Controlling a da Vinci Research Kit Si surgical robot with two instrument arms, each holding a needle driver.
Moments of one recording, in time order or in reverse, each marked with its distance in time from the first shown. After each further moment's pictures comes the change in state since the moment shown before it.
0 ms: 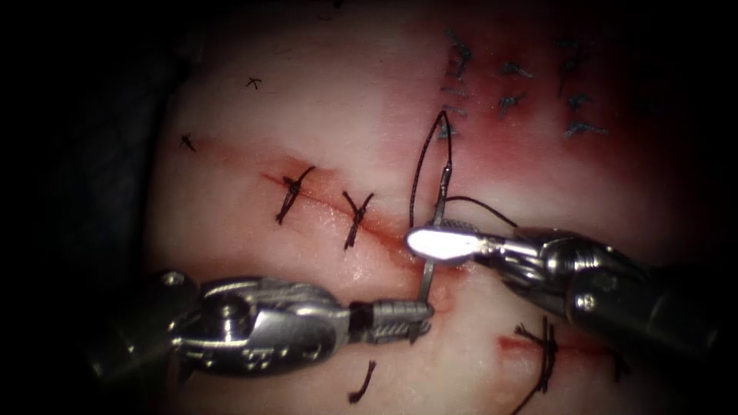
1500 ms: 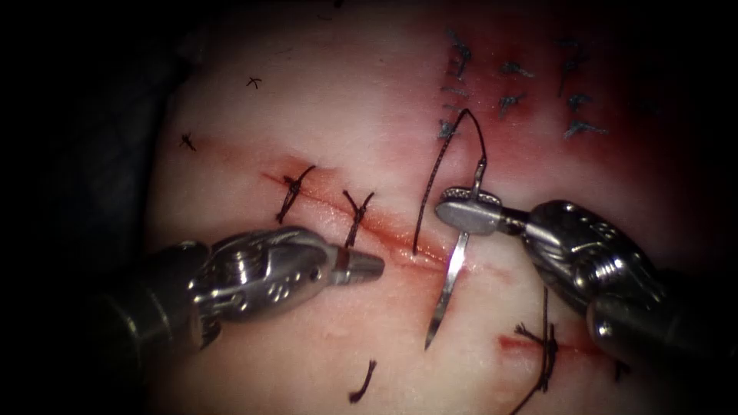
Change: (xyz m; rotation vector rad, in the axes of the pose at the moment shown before) right arm 0.003 0.001 -0.002 -0.028 0.149 -0.581; left arm -0.008 -0.001 0.004 -0.515 -0.358 -0.288
